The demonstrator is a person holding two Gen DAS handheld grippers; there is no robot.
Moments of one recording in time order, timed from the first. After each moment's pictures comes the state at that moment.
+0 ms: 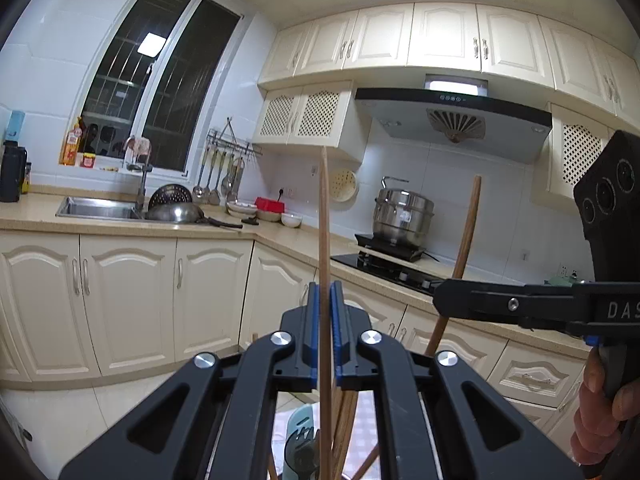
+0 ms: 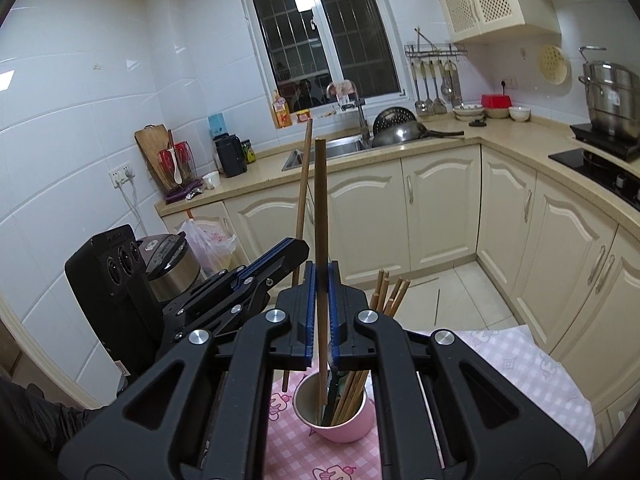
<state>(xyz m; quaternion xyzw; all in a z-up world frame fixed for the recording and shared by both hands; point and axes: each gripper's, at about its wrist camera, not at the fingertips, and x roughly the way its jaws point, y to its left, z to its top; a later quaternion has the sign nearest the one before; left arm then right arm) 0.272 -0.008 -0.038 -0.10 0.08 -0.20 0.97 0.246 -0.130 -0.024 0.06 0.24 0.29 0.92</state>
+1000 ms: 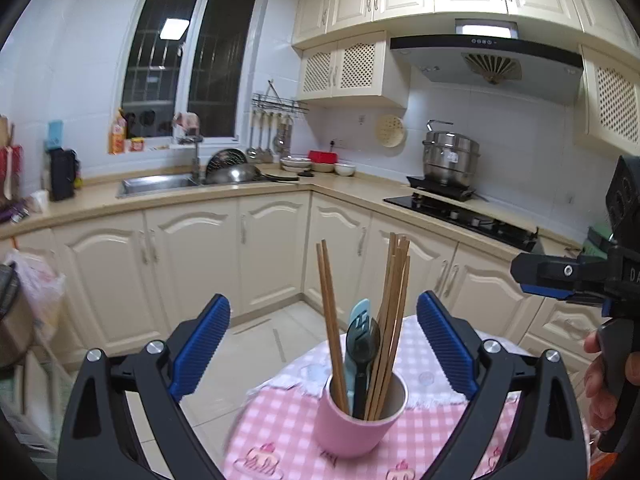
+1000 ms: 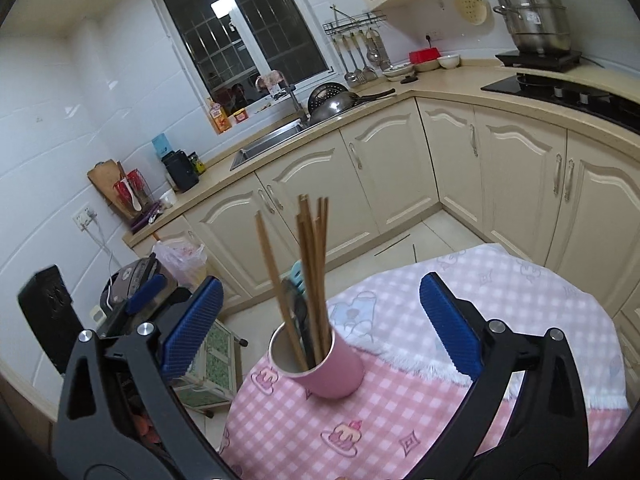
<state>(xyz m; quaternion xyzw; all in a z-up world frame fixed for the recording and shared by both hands) 0.196 0.010 -0.041 -0.03 0.18 -0.09 0.98 0.209 -0.175 -0.069 0.16 0.29 0.20 0.92</state>
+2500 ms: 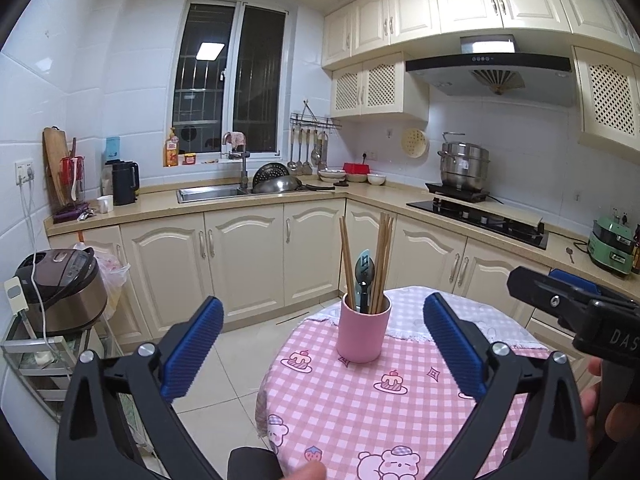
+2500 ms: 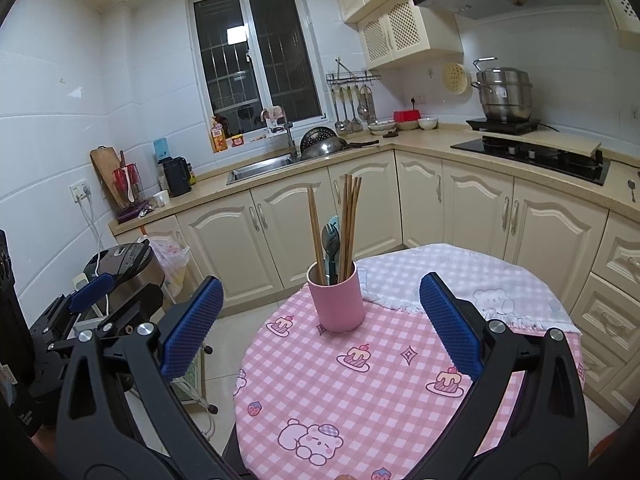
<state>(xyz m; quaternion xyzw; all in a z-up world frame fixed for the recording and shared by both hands) -0.006 0.022 -0.017 -0.02 0.16 -0.02 0.99 0.000 -0.123 -0.057 0.09 0.19 0.13 0.97</state>
